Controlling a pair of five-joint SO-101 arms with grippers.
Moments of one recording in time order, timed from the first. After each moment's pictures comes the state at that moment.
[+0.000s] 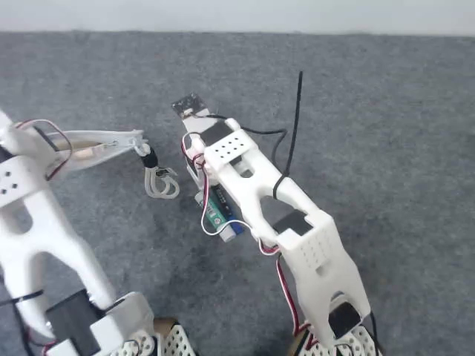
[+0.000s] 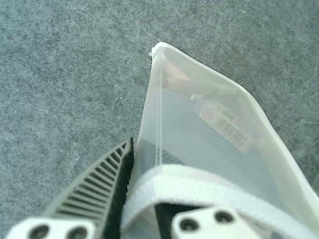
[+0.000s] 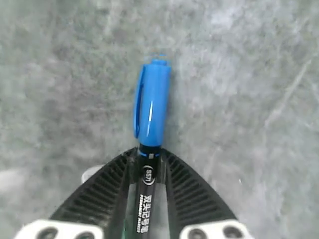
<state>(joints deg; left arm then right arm) -38.1 -13.8 3.6 88.1 18.0 -39.4 40.1 -26.4 73.8 -4.0</state>
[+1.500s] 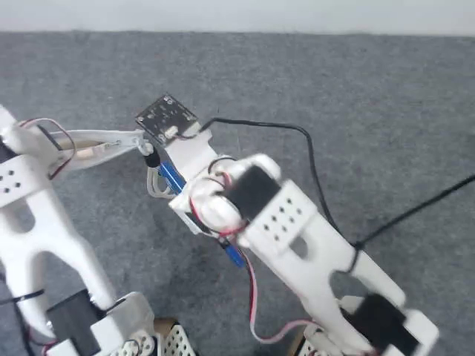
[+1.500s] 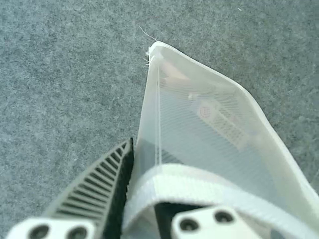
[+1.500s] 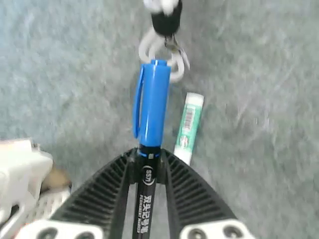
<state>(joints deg) -36.7 -13.8 3.6 88.1 18.0 -52.9 -16.0 1.6 80.0 -4.0</state>
